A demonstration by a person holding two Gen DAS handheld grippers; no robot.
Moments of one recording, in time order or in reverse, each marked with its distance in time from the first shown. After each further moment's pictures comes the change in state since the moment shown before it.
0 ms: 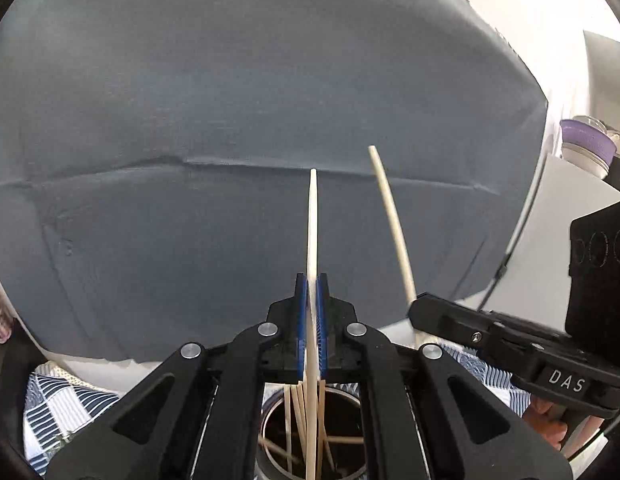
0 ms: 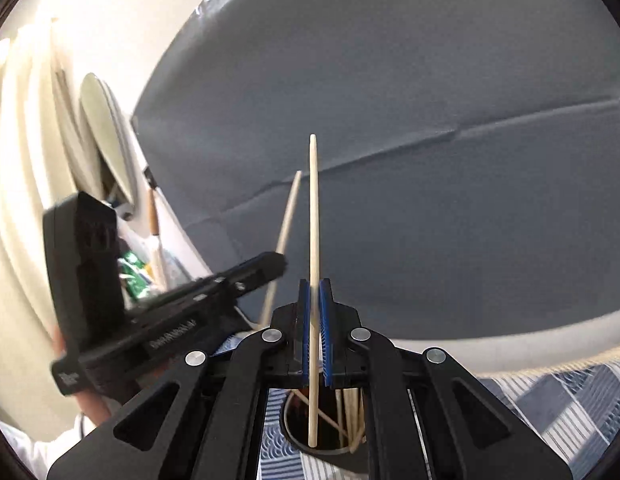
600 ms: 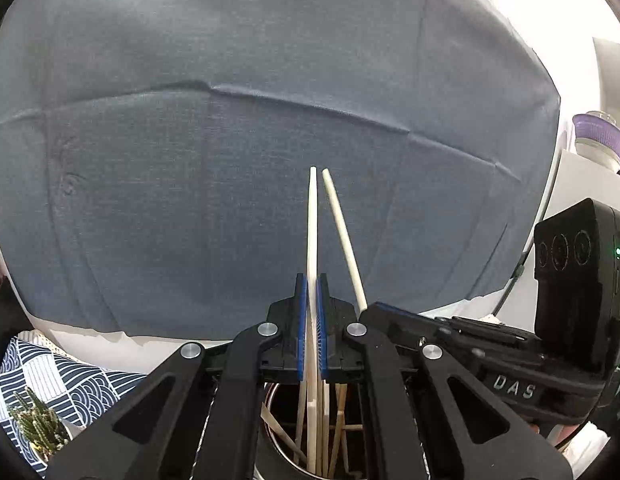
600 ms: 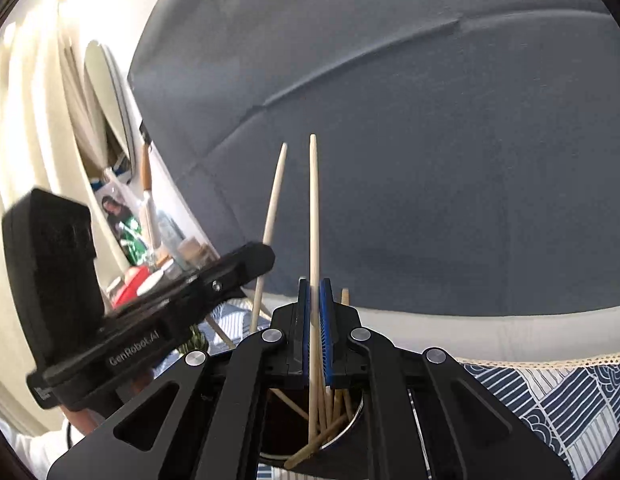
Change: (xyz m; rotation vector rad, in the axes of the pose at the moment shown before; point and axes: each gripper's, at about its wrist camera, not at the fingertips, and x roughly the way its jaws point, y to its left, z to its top) left arm 0.017 0.003 -0.062 -0.016 -0.036 0.049; right arm 0.063 -0.023 -0.048 -0.044 0.096 0.033
